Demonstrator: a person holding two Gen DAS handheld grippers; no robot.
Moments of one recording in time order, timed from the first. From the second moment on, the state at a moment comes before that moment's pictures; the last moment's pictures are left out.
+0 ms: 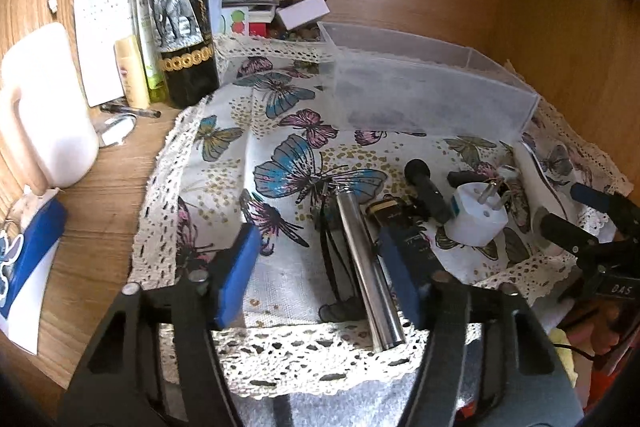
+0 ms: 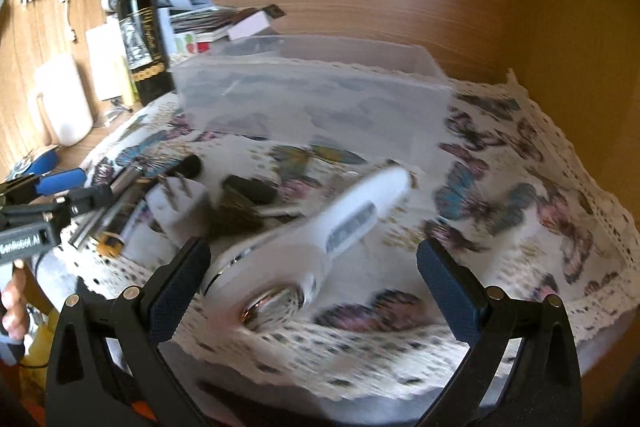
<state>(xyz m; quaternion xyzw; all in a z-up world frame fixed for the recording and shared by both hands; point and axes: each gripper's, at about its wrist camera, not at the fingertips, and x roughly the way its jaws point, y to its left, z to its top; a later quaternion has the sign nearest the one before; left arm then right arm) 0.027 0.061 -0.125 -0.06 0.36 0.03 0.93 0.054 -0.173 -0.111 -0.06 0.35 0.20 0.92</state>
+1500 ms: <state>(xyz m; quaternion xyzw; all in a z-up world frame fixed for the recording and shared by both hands) 0.082 0.050 -0.027 -0.04 0.27 -0.02 0.96 0.074 -0.217 0.003 -0.01 0.19 0.18 0.96</state>
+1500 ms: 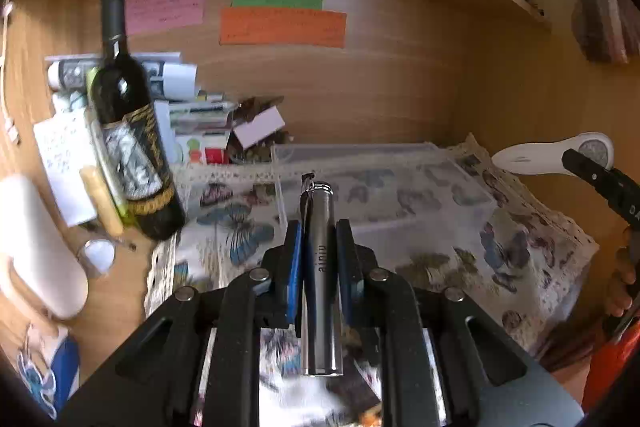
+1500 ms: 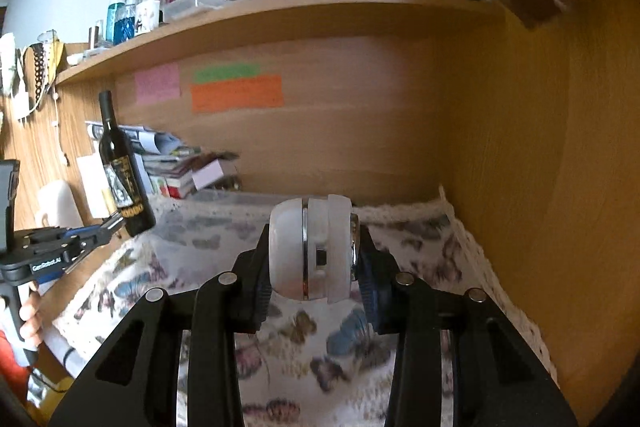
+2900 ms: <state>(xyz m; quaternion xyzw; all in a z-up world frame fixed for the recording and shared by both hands) 0.214 0.016 -0.055 0.00 0.37 -0.04 0.93 0.228 -0.153 -0.055 -0.08 0.36 0.24 0.90</state>
